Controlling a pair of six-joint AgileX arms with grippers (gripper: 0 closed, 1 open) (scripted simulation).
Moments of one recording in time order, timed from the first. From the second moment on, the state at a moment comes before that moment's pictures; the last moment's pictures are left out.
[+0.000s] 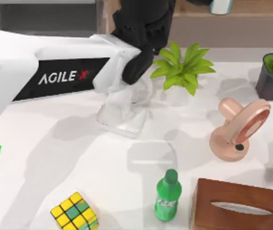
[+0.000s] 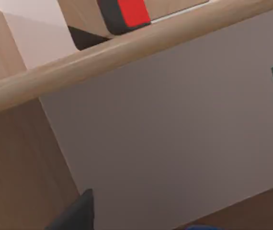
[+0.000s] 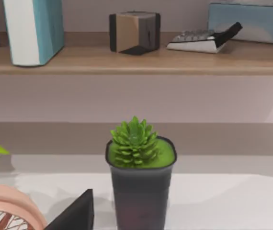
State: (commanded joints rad) left arm -0.71 2.07 1.45 0.81 -0.45 0.46; right arm 0.00 0.00 0.00 0.00 0.00 0.00
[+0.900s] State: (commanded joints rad) left arm -0.89 2.68 2.38 0.32 -0.84 0.01; right arm 0.00 0.00 0.00 0.00 0.00 0.00
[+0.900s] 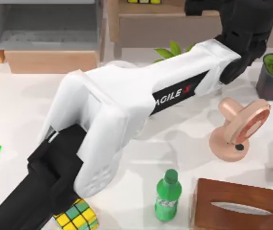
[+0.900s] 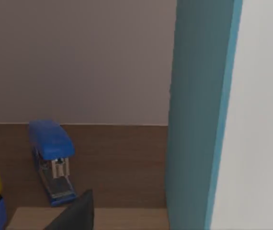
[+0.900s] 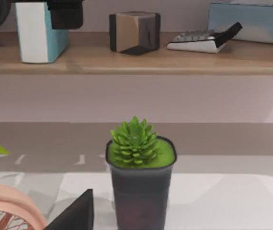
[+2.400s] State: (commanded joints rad) left arm -0.86 2.82 2.65 0.19 -0.81 0.01; right arm 0.00 0.00 0.00 0.00 0.00 0.00
